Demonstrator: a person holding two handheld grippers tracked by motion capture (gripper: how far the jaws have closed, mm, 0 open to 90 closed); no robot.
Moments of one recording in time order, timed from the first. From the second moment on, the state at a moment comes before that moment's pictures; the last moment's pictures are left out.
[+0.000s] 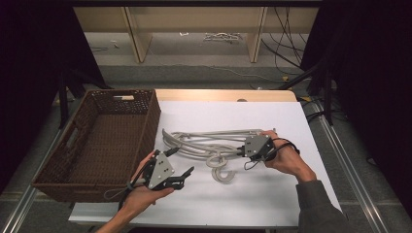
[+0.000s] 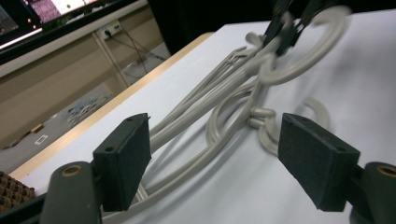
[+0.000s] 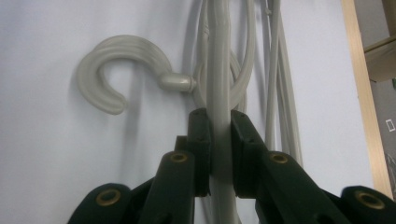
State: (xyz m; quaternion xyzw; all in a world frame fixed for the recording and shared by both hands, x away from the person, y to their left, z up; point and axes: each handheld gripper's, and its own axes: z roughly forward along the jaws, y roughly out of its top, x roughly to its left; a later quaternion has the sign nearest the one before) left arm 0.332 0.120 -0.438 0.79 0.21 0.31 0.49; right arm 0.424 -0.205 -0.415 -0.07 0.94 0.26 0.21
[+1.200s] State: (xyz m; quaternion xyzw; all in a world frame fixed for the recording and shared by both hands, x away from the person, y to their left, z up) left arm 0.362 0.071 -0.423 0.90 -0.01 0.29 0.32; right arm 0.393 -0.192 -0.399 -0.14 0.93 0.28 0.19
